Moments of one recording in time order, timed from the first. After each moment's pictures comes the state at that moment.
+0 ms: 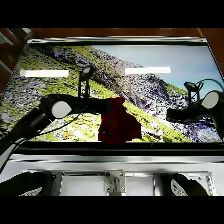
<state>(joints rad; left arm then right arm) -0.67 -1.24 1.11 1.22 -0.69 -1.79 -0.07 -1.05 0.92 -1.37 1.28 1.55</state>
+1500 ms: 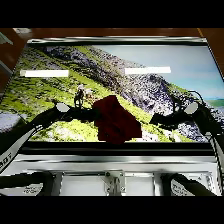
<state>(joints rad) -0.39 -1.47 0.89 0.55 -0.63 -1.37 -0.07 -1.22 0.77 -1.12 1.06 1.48</state>
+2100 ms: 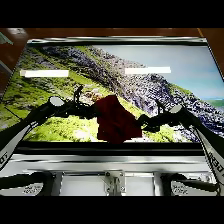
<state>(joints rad) -0.33 -1.44 0.95 0.53 -0.83 -1.25 0.04 -1.44 0.76 -0.83 0.98 1.38</state>
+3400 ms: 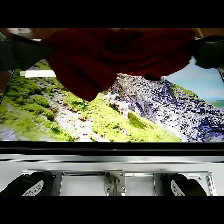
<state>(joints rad) -0.17 -0.98 1.70 0.84 -1.24 -1.39 -0.01 -0.84 1.53 -1.07 1.07 1.34</state>
